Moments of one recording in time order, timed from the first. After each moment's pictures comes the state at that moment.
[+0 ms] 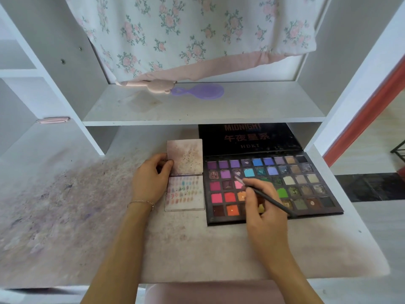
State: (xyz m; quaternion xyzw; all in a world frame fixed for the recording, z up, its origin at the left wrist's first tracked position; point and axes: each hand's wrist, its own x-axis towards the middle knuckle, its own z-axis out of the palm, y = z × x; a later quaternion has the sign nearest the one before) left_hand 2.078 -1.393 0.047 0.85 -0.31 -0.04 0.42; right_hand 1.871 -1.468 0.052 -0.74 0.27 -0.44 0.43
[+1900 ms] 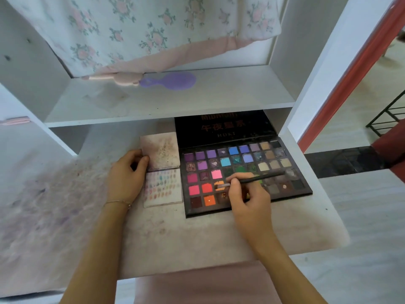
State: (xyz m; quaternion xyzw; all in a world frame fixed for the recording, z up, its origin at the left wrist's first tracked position) left_hand 2.073 -1.393 0.048 0.86 -0.32 -0.03 0.40; right_hand 1.852 -1.476 0.062 -0.71 0.33 -0.39 0.49
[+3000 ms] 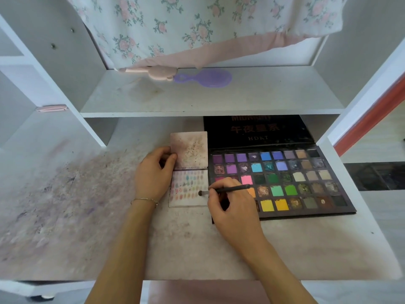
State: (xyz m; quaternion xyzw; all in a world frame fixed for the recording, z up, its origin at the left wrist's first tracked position) left_hand 2.079 -1.393 0.043 0.85 -0.31 -0.03 0.41; right_hand 1.911 -1.455 0.050 -0.85 0.27 -0.26 0.38
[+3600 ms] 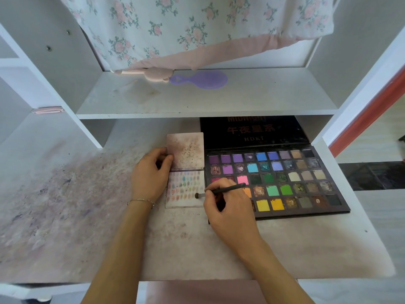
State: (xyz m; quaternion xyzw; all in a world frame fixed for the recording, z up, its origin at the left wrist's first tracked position) left_hand 2.080 -1.395 0.042 0.86 -0.32 -0.03 0.40; right_hand 1.910 -1.455 0.048 -0.85 0.28 -0.26 0.37
